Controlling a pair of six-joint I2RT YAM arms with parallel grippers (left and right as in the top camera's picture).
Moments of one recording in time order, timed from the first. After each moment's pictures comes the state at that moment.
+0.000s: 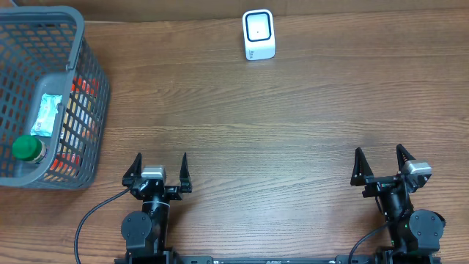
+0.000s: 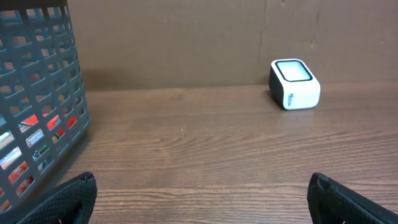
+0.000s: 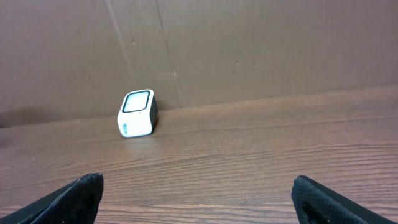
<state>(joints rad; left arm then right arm) 0.09 0.01 0.01 -0.07 0.09 0.03 -0.03 0.01 0.02 -0.02 -0.17 0.18</state>
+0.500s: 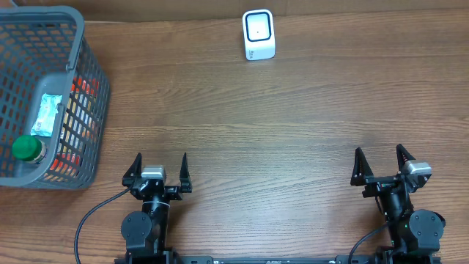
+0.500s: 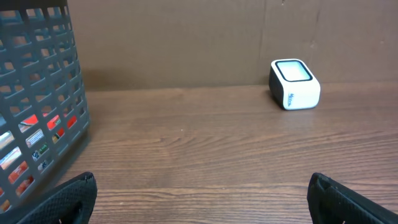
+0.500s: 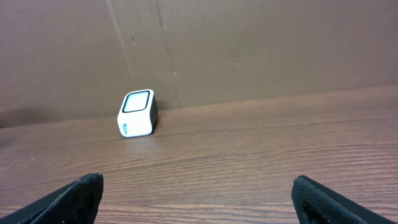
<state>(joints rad) 0.09 0.01 0.01 -0.07 0.09 0.03 -0.03 0.01 0.02 -0.02 -0.17 0.18</state>
